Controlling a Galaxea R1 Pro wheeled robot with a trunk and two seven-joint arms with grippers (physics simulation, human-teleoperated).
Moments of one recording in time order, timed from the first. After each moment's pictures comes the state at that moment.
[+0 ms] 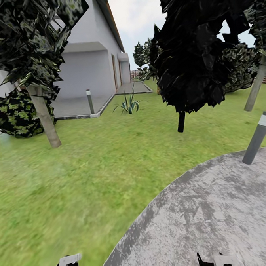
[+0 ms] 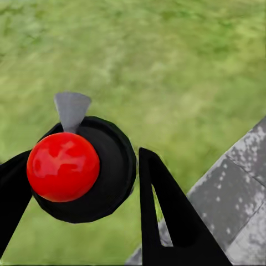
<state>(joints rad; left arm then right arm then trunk) -0.30 0.10 0.10 -0.35 0.05 -0.37 0.01 -0.36 -0.09 -0.04 -0.08 0.00 -0.68 -0.05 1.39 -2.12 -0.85</state>
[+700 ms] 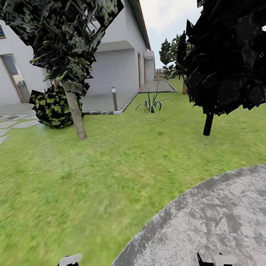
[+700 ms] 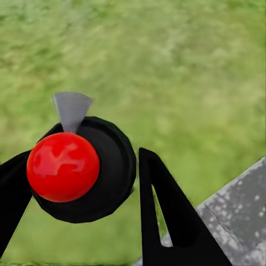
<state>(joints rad) -0.30 0.10 0.10 -0.34 0.05 -0.37 0.01 -0.36 -0.09 -0.04 -0.08 0.00 -0.68 -0.05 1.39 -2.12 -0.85</state>
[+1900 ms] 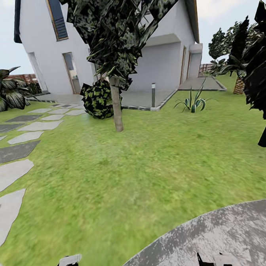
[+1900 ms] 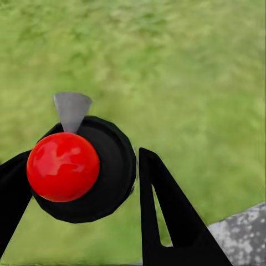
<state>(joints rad) -0.30 0.10 0.10 -0.34 0.05 -0.37 0.01 -0.36 -0.09 -0.04 -0.08 0.00 -0.68 -0.05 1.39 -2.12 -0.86</state>
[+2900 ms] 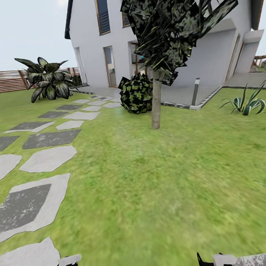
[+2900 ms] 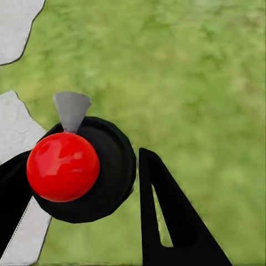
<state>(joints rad) -0.30 0.10 0.10 -0.34 0.05 -0.37 0.02 -0.36 -0.09 -0.04 -0.08 0.00 -0.68 -0.05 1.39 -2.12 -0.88</state>
